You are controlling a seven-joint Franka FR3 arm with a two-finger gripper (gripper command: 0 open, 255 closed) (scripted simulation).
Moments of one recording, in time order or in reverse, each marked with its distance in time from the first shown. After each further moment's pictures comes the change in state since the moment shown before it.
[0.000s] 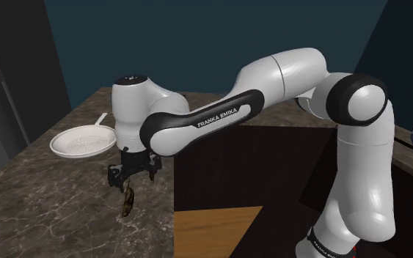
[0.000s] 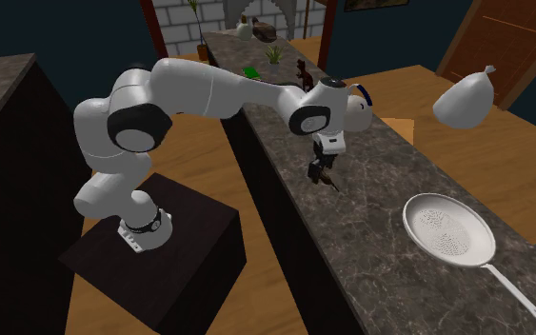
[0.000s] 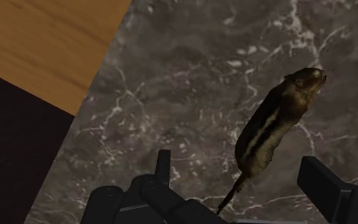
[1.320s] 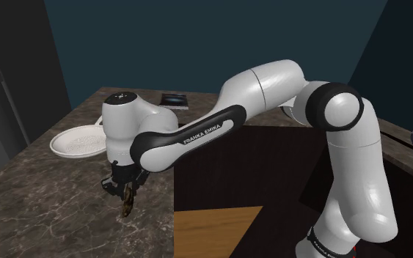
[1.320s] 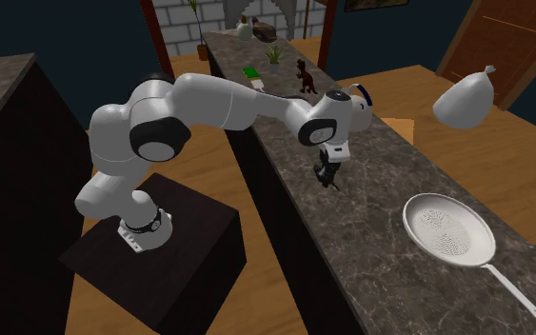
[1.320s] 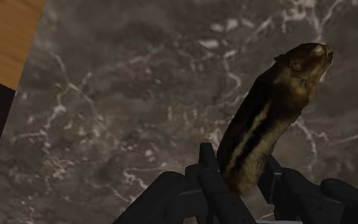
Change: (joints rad) arm 0.049 0.126 -0.030 0.069 -0.072 0.062 0.064
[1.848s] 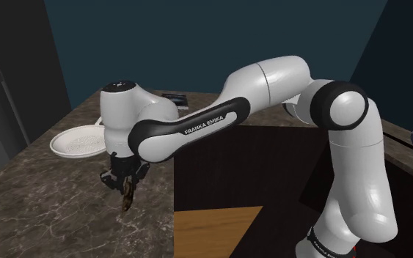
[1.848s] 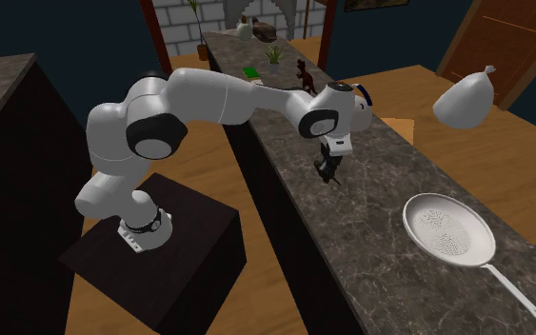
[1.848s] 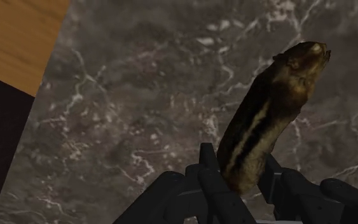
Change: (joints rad) arm -0.003 -0.025 0.010 0.034 0.019 -0.061 -0.014
